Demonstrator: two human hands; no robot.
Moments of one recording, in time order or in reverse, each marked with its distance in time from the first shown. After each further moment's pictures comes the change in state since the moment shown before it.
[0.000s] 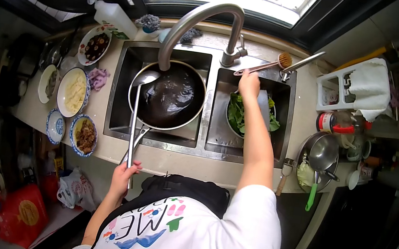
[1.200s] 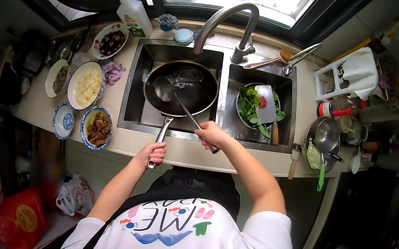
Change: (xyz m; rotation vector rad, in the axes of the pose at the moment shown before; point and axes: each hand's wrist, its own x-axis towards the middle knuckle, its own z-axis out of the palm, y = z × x) left_hand 0.088 -0.064 -0.029 -0.944 -0.796 -0.631; right_hand -0.264 -0.068 -0.040 0.379 -1.221 0.229
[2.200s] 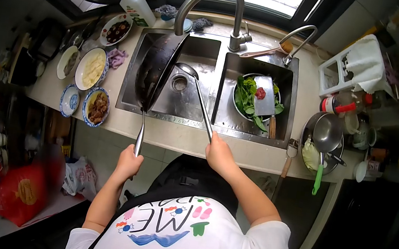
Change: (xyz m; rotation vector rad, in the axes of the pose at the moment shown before) left_hand -0.057 -0.119 0.091 1.652 1.196 0.544; right_hand -0.100 0.092 -0.013 -0.753 0.520 -0.506
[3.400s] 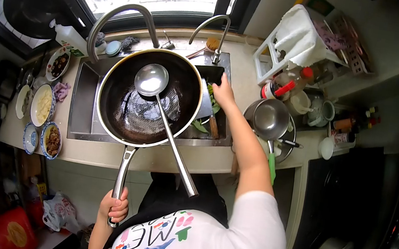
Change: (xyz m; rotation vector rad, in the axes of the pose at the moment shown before) left_hand -0.076 0.106 0.054 -1.764 -1.144 -0.345; right_hand 0.137 0.227 -0.165 0.193 0.517 0.113
